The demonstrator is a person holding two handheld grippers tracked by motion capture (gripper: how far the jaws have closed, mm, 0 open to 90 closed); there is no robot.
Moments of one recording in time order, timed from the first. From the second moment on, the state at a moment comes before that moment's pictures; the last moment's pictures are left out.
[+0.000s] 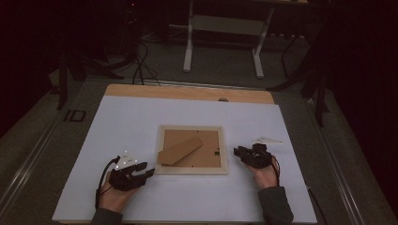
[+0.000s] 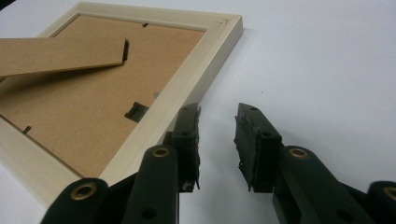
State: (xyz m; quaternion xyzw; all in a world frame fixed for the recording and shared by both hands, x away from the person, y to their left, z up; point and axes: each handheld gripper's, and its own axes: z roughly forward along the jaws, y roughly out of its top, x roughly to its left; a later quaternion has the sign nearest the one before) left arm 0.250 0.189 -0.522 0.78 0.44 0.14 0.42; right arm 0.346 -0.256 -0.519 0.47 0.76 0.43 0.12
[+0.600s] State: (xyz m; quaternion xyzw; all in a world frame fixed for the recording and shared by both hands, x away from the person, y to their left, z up) left arm 0.250 0.205 -0.491 0.75 0.45 0.16 0.46; right arm 0.346 -0.260 -0.518 0.47 0.76 0.44 0.12
